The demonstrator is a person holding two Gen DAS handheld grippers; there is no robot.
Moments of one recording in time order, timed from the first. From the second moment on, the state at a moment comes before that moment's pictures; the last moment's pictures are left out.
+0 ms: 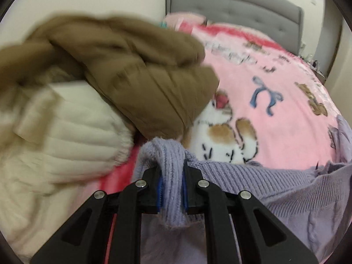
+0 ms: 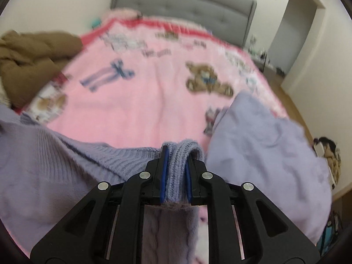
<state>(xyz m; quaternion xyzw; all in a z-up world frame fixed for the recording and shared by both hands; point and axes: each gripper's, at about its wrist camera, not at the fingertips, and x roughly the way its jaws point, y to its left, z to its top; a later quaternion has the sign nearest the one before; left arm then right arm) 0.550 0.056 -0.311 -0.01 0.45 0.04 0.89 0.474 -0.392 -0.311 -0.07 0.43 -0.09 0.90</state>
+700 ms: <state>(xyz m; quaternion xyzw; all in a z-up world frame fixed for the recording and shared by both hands) 0.569 0.073 -0.301 -0.02 0.46 -0.16 0.88 0.486 -0.402 -0.272 0.04 0.38 0.01 0.92</state>
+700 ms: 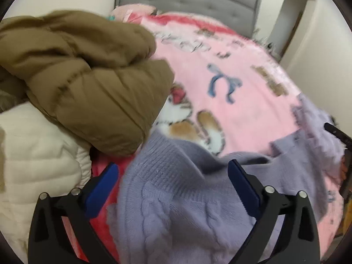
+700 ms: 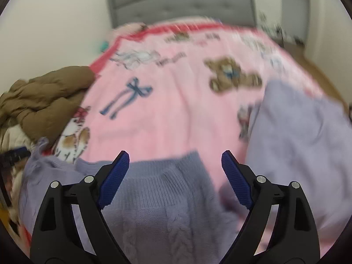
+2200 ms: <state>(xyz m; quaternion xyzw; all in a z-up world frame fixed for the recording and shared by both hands) 0.437 0.143 -0.397 -0.10 0.57 -0.13 0.81 0.333 -0.454 -0.386 0.11 0.55 -0.04 0.83</state>
